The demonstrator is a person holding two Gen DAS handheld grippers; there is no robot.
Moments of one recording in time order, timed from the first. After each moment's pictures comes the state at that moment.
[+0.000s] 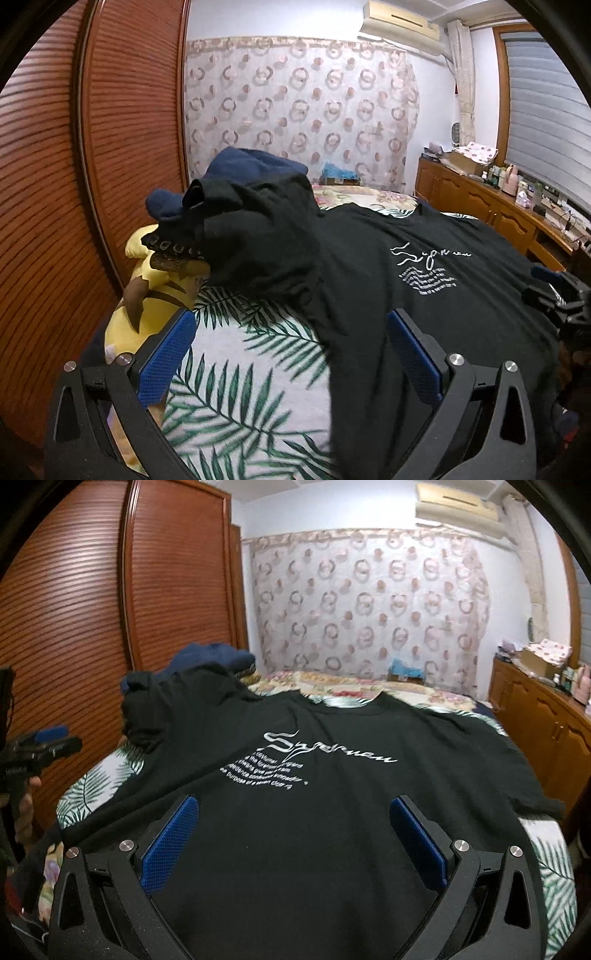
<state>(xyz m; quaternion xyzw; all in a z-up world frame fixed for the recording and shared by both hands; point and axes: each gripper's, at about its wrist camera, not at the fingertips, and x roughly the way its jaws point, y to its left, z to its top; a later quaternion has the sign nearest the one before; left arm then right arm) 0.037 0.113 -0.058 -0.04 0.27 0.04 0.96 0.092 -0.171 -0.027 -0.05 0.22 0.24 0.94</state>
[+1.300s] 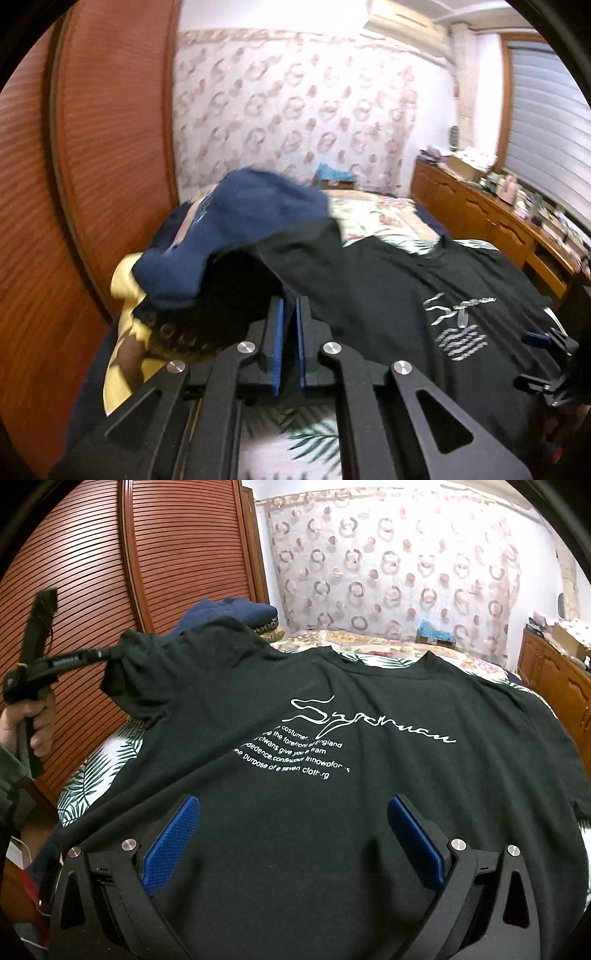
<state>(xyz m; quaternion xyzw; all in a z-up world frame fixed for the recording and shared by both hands) 0.124 0.166 -0.021 -0.03 0.27 0.00 0.96 0.144 -0.159 -0.022 -0.06 0.28 0.28 0.92</state>
